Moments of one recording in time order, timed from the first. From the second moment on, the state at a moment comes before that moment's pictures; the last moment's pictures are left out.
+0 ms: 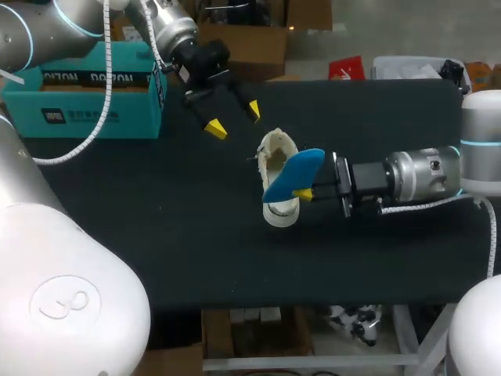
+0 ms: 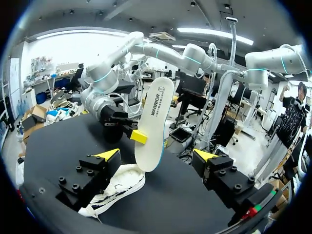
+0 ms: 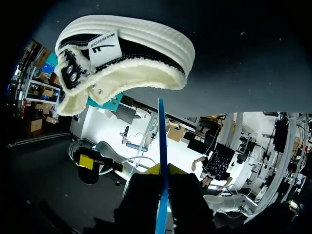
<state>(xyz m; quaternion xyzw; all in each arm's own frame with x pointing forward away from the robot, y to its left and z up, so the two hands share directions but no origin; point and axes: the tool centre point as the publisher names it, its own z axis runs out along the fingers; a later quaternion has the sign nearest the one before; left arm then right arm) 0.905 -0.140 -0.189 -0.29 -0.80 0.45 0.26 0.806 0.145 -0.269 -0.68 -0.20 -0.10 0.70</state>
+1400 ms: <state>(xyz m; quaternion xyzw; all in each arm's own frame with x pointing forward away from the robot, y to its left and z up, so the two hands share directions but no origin) 0.904 -0.158 -0.199 -0.40 -0.75 0.41 0.33 0.796 0.145 -0.260 -0.66 -0.22 -0.08 0.72</state>
